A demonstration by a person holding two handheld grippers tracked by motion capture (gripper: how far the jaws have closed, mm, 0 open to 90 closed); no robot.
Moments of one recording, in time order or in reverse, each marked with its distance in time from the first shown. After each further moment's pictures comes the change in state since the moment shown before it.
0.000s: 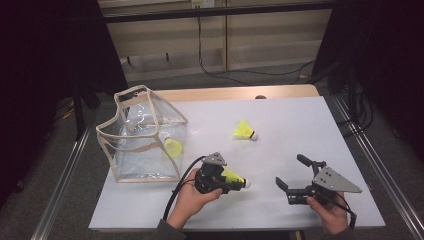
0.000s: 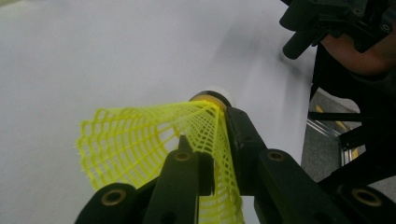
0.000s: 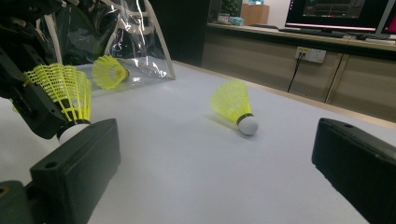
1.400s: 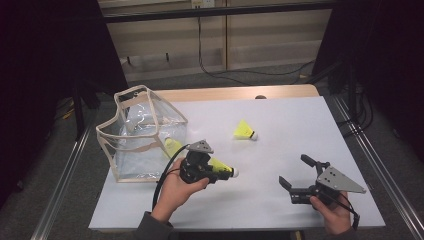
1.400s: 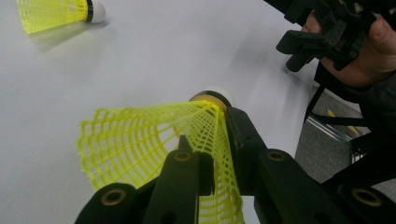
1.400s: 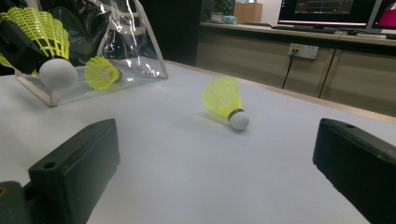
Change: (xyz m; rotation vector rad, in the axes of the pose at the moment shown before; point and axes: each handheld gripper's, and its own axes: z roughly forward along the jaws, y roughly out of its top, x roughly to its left) left arm 0.001 0.024 -0.050 0.001 0.060 -0.015; right arm -0.006 -0.003 -0.006 0.004 -0.025 0.028
